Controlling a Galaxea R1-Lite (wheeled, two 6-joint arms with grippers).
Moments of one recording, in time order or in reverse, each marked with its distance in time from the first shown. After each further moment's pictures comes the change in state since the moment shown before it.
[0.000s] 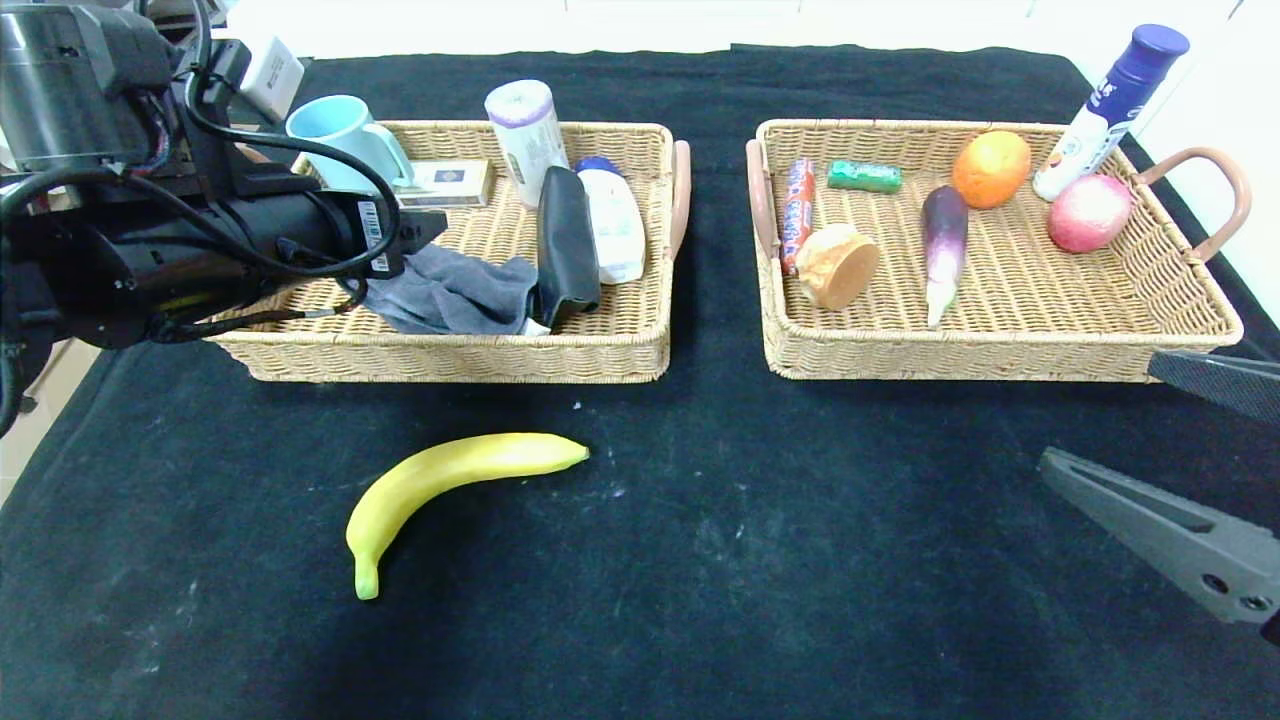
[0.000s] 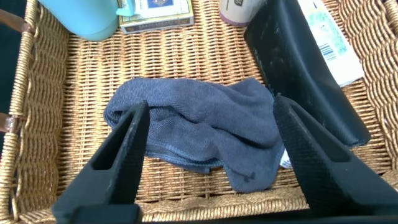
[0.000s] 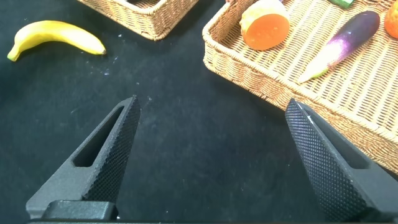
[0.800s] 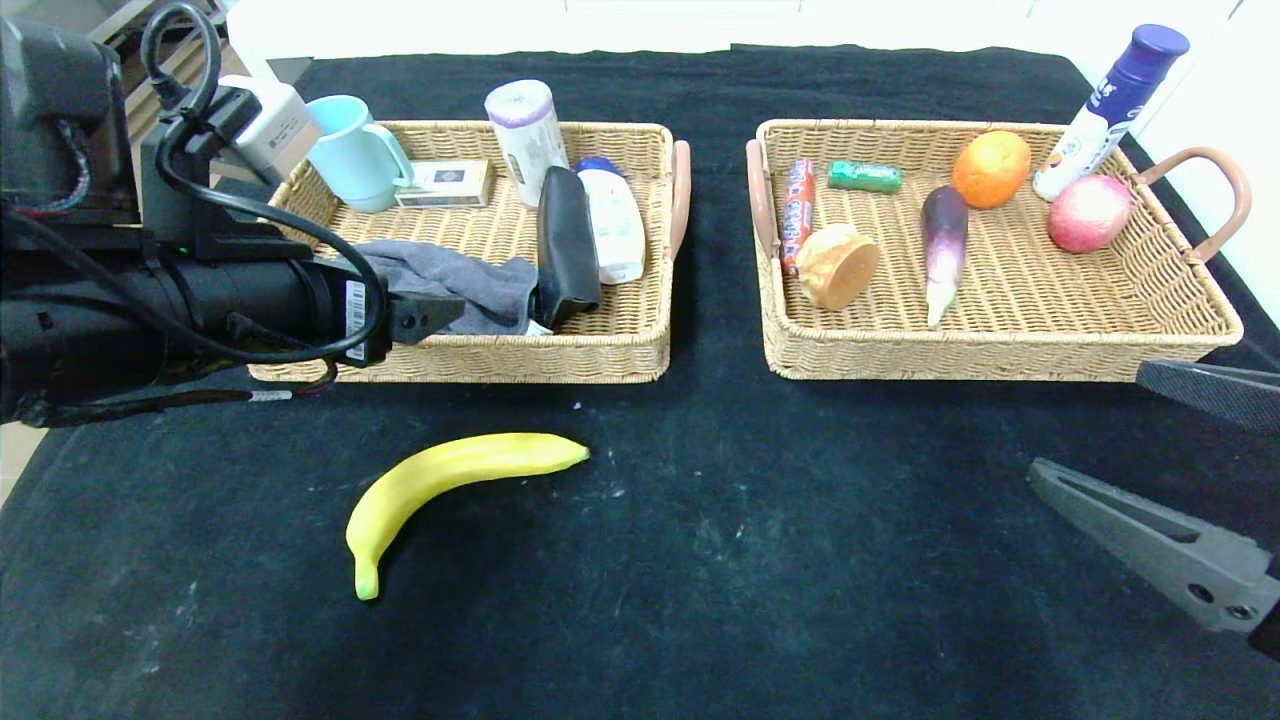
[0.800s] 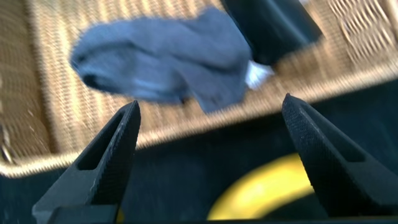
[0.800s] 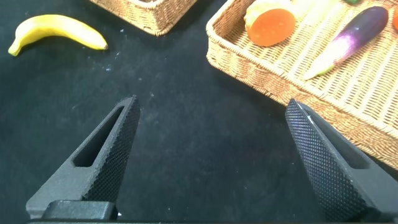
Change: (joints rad) left arm -0.104 -0.158 0.090 0.272 0.000 0.087; right arm 0.007 0.009 0.007 0.001 0.000 0.000
